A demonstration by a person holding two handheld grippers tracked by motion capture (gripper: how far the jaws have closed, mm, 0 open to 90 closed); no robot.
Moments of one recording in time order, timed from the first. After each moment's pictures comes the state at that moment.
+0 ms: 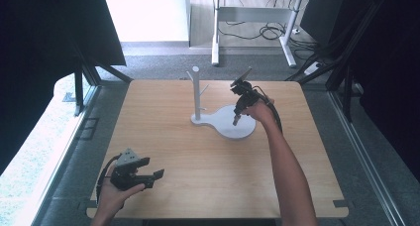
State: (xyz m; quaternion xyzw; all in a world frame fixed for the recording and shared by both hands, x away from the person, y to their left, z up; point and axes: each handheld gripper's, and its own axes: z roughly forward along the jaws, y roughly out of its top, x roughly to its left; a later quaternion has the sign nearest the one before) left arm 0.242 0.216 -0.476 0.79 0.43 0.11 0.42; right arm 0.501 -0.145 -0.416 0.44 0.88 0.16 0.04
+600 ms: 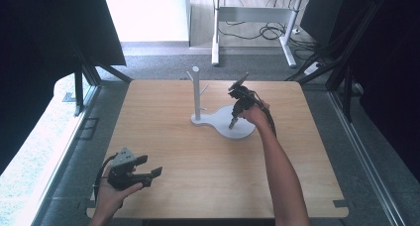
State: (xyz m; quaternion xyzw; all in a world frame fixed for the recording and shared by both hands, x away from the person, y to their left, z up) left arm 0.240 0.220 -0.471 0.78 0.43 0.13 0.43; right arm 0.512 -0.142 -0.447 0.46 0.87 0.16 0.04
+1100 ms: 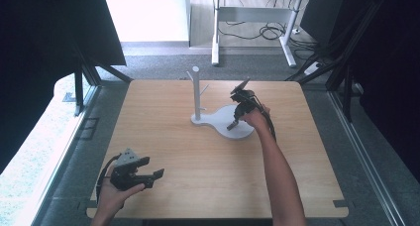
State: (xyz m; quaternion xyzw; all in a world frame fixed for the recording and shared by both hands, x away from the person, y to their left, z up) left arm 0.242 0.217 -0.475 0.79 0.43 0.12 0.42; right arm 0.516 -0.149 -0.470 0.47 0.87 0.15 0.06
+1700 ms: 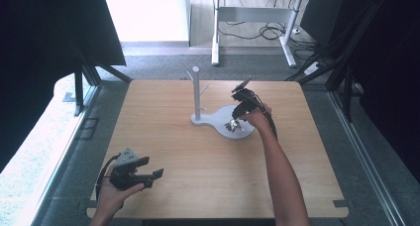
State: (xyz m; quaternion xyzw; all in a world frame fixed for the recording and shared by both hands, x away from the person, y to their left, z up) left arm 0.242 0.217 -0.475 0.79 0.42 0.11 0.42; right arm 0.509 -0.152 -0.458 0.47 0.86 0.17 0.08
